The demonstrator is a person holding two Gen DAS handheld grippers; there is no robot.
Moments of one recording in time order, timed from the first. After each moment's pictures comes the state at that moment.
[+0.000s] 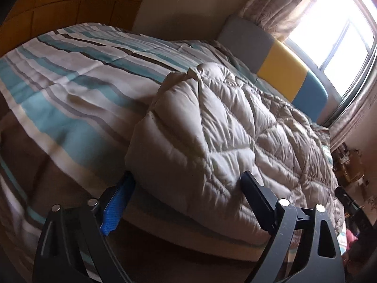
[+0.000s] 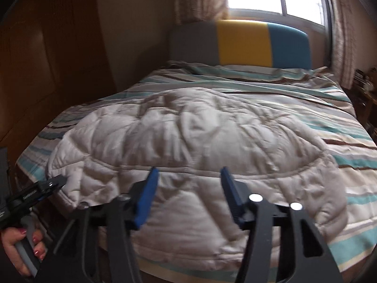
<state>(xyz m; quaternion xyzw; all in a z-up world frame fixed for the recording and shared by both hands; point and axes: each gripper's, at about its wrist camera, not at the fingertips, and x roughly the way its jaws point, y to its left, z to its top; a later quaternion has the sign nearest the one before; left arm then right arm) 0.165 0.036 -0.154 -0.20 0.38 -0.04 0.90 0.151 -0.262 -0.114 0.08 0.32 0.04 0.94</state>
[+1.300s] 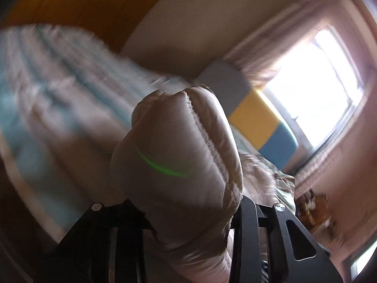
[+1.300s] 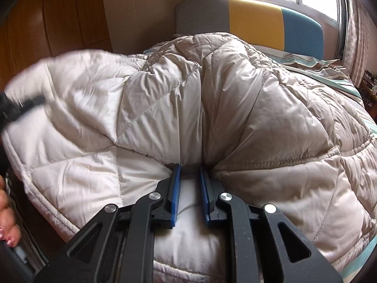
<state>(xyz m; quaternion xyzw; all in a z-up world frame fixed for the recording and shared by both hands) 0.175 0.003 -0.108 -0.29 0.23 -0.09 0.92 0.180 -0.226 -0.183 0.06 0.38 0.04 0.92</state>
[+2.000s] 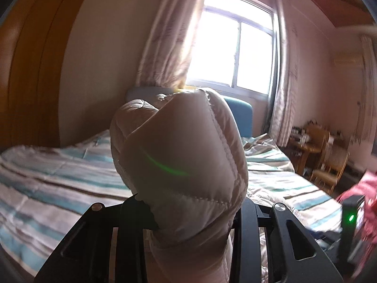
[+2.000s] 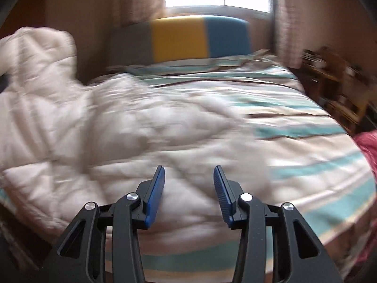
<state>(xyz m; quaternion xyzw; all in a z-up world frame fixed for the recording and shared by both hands) 0.154 -0.133 -0.030 -0.02 0.13 -0.22 0.97 0.082 -0.364 -0.143 0.13 0.33 -0.16 0.92</state>
